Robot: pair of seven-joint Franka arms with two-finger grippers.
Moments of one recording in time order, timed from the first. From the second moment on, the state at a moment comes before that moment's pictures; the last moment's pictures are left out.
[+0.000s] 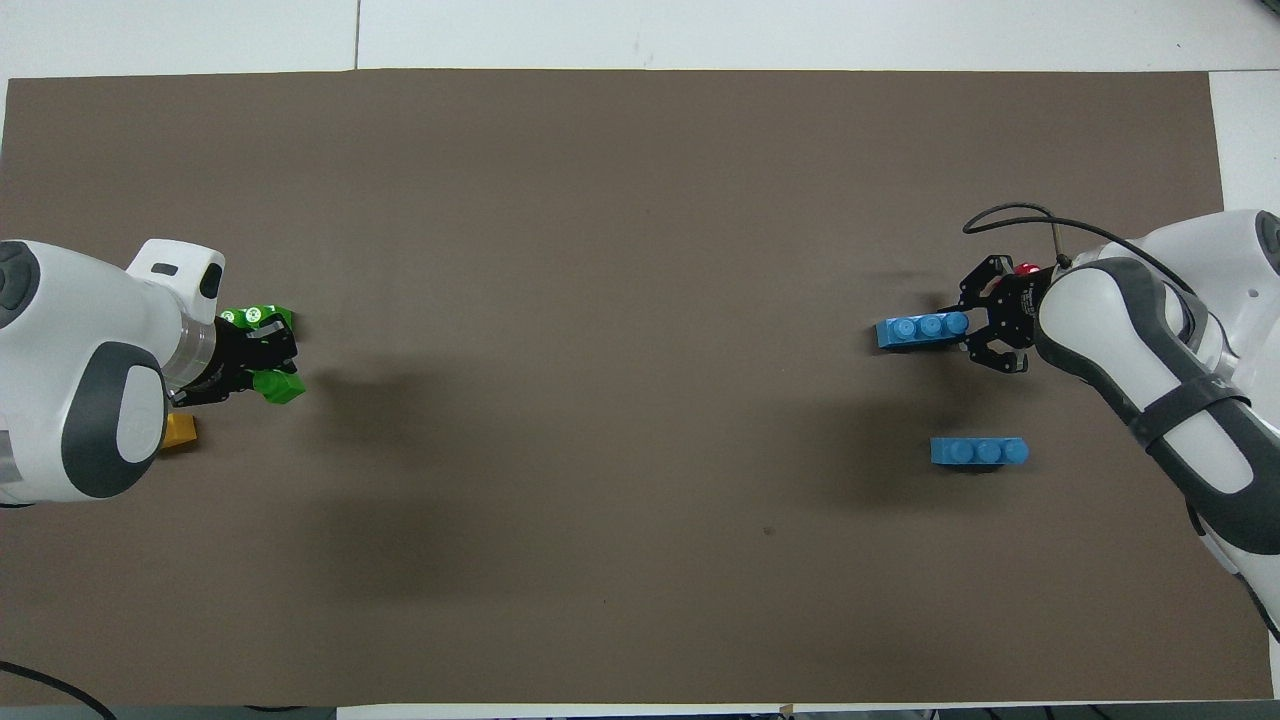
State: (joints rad) left arm -0.03 0.04 -0.03 -2.15 -0.01 2.16 -0.55; right arm -0.14 0.32 0.05 -2.03 0.45 2.25 1.10
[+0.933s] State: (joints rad) left arm -0.08 0.04 -0.03 -2.10 -0.08 2.15 -0.92; right arm 0.10 0.32 0.06 -1.88 0.53 2.21 1.35
